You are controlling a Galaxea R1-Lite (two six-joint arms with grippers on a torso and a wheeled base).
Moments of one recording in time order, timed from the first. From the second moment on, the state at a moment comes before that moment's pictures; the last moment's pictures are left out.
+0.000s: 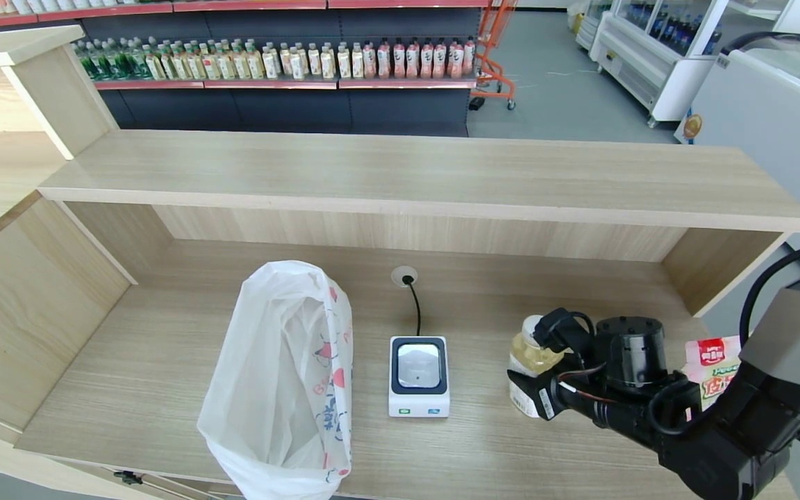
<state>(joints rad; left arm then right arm) 0.00 0.00 0.00 0.00 -0.02 0.00 0.43 2.06 -0.49 -1.13 -0.02 -0.22</state>
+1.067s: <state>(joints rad) 0.00 0.00 0.00 0.00 -0.02 0.00 0.48 1.69 -0.46 -1.00 0.54 0.06</state>
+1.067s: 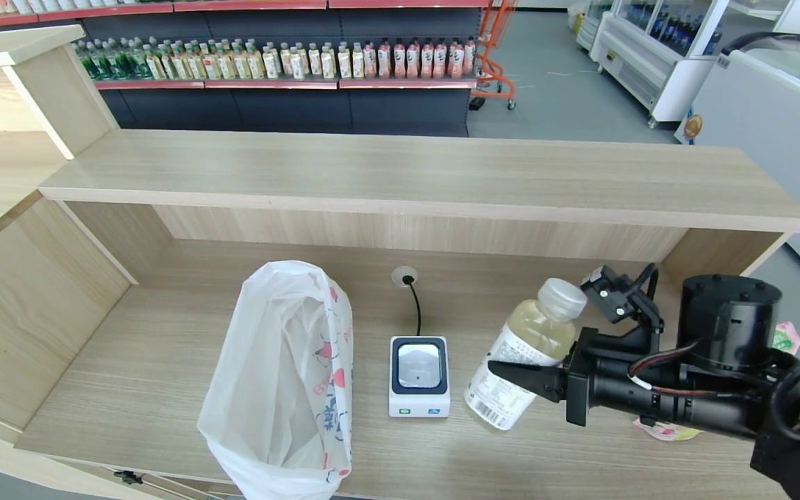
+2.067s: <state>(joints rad) 0.00 0.00 0.00 0.00 -0.02 0.00 0.69 1.56 -0.43 -0.80 0.62 -0.02</state>
